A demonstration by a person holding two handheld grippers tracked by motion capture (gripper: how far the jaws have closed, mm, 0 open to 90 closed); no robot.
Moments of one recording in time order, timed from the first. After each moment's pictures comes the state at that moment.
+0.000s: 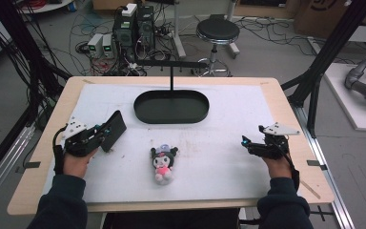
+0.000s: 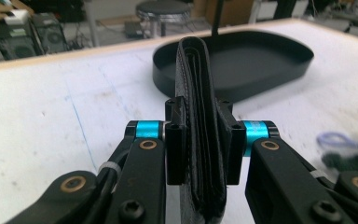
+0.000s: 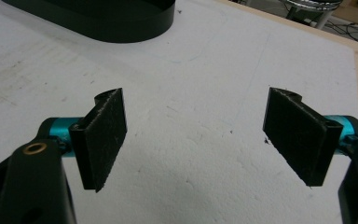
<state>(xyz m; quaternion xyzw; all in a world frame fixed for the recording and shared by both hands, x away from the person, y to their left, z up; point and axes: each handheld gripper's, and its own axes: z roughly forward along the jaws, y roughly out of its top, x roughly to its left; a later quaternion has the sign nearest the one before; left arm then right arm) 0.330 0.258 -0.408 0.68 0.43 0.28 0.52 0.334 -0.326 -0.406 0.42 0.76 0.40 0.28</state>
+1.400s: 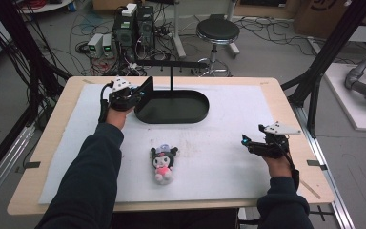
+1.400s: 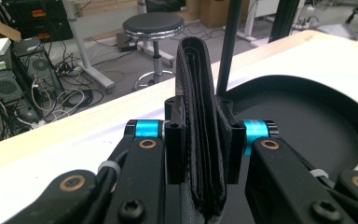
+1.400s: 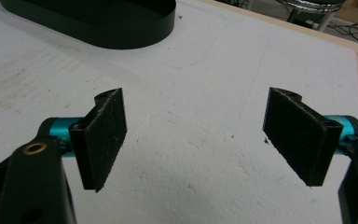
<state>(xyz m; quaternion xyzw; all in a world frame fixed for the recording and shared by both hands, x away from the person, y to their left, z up) 0.474 0.166 -0.385 0.72 0.39 0.29 0.50 0.335 -0.326 -0.405 0.43 0.76 0.41 0.28</state>
